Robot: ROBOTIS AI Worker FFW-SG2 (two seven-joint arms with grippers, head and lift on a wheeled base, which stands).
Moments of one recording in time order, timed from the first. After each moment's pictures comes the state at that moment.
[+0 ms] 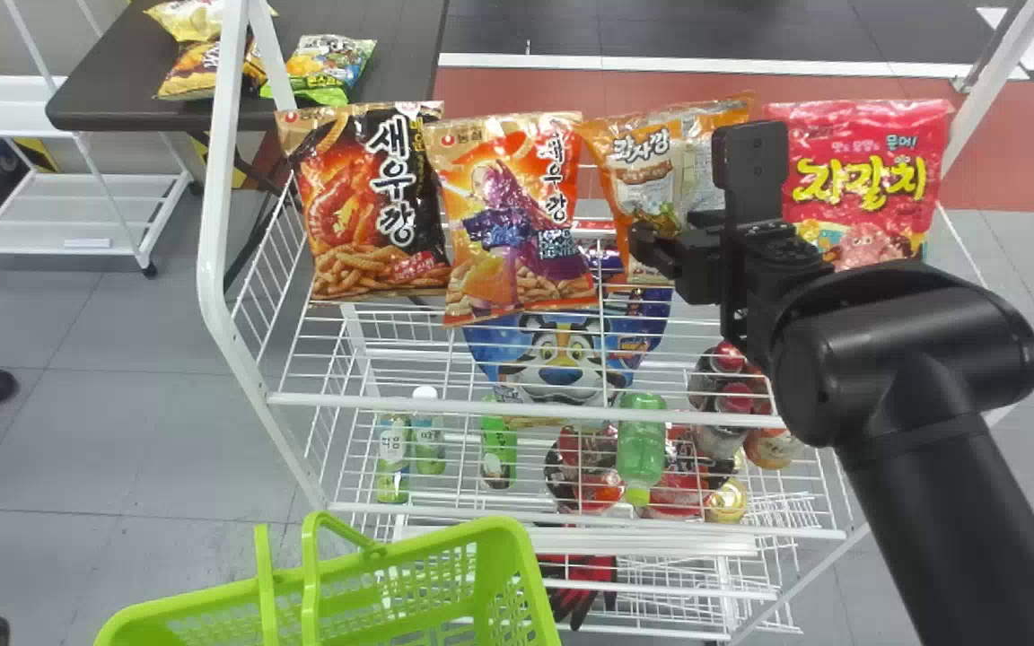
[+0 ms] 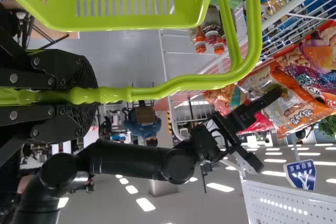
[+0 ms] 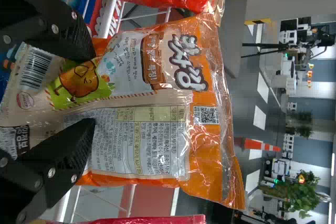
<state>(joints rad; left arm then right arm) 0.75 0.06 0.64 -2.37 1.03 1.57 -0.79 -0.24 -0.08 0.22 -1.62 -0.10 0.74 -0.05</state>
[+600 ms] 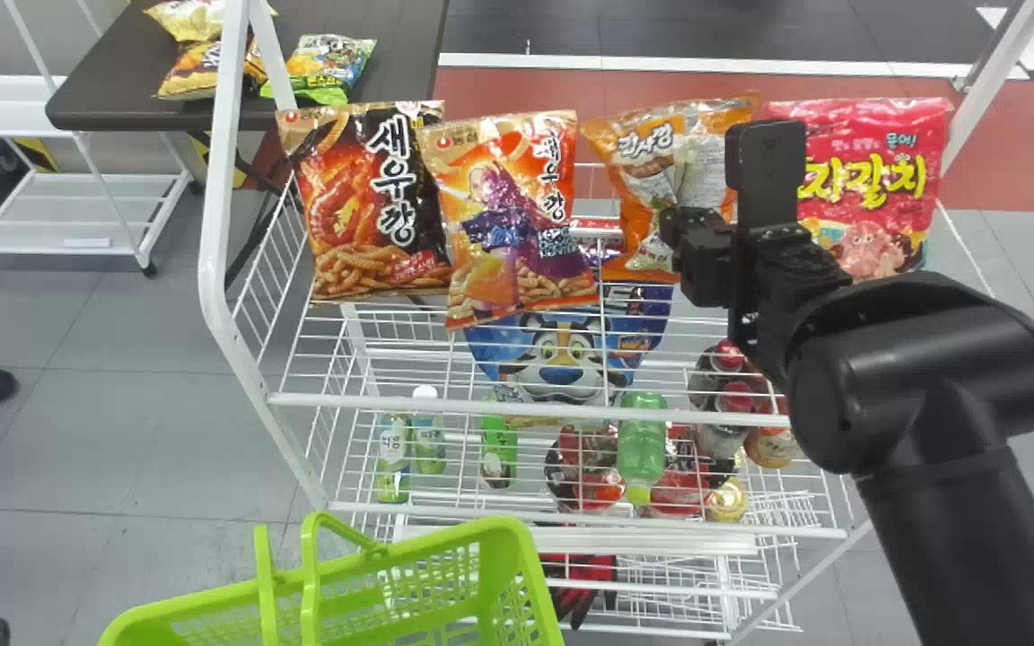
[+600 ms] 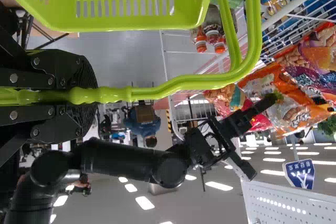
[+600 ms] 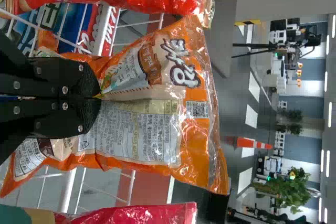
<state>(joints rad) 0.75 0.05 0.64 -2.37 1.03 1.57 -0.79 -0.16 -0.09 0.20 -1.76 -0.09 0.75 -0.06</state>
